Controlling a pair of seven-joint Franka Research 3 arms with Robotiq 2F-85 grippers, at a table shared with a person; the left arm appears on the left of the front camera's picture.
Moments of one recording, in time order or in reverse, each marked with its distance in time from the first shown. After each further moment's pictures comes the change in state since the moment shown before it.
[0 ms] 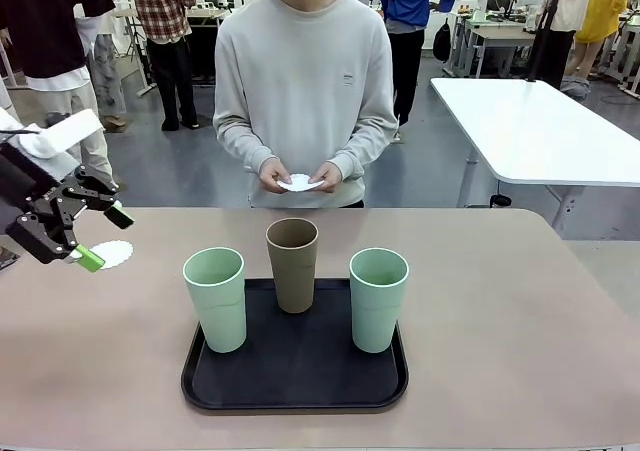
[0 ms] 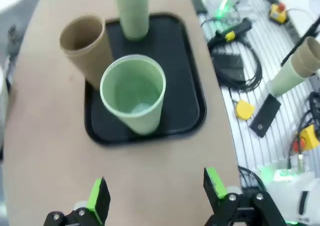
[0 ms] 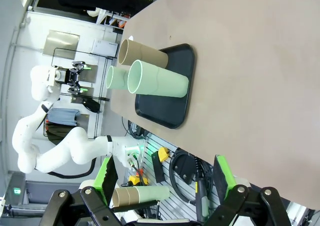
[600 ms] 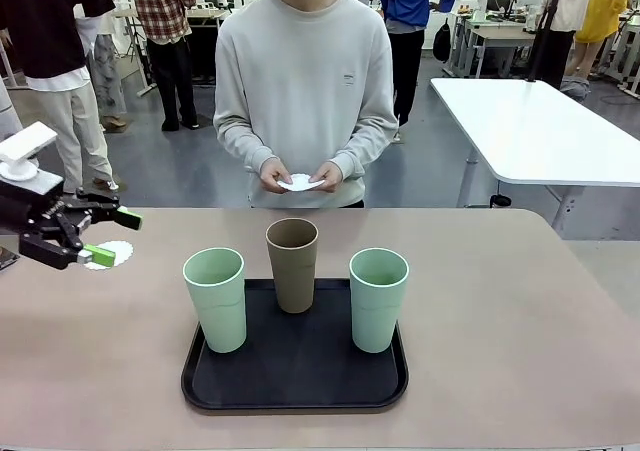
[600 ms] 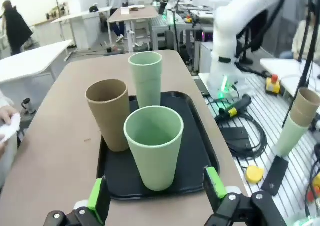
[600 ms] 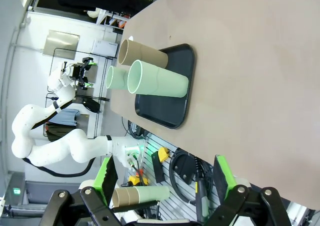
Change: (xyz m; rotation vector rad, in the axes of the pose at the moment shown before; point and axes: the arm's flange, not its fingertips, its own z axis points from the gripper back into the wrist) left arm -0.082 0.020 -0.035 -0.010 -0.492 0.087; right arm 0.000 0.000 0.000 0.000 0.000 0.000
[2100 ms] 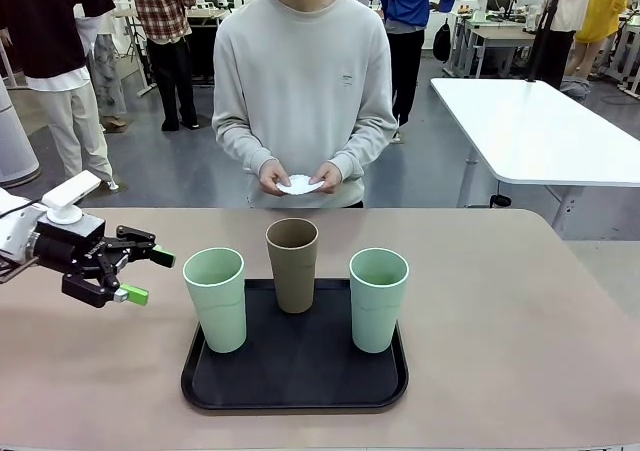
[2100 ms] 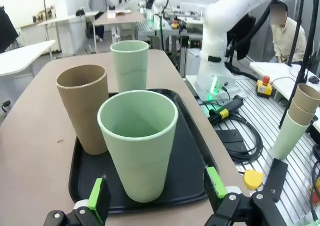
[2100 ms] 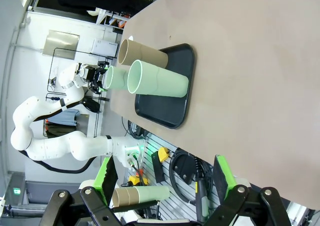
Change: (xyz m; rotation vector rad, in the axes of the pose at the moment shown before) left arm -0.045 0.003 -0.058 -0.093 -0.049 0.000; right arm 0.000 0.000 0.000 0.000 0.000 0.000
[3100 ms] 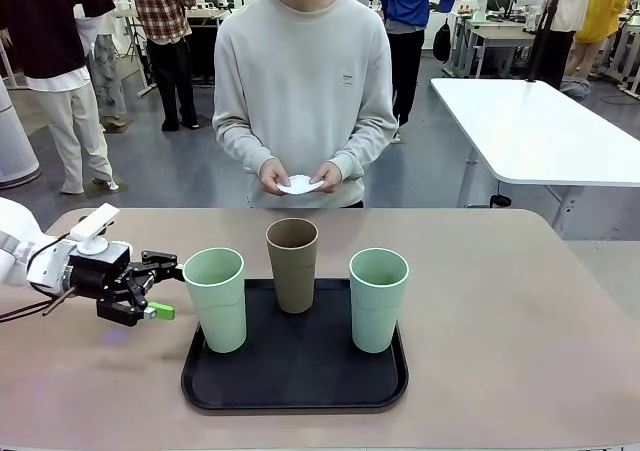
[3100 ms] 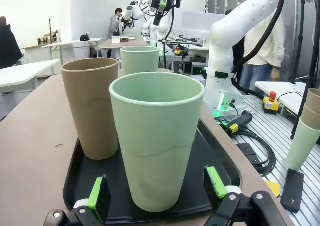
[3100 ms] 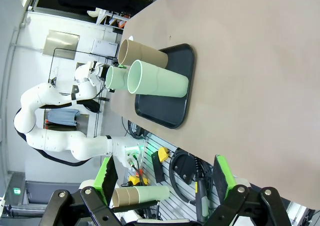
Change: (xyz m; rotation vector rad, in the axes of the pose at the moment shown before) left arm -0.062 0.021 -0.040 -0.010 -0.161 0.012; right arm 0.000 0.000 0.000 0.000 0.000 0.000
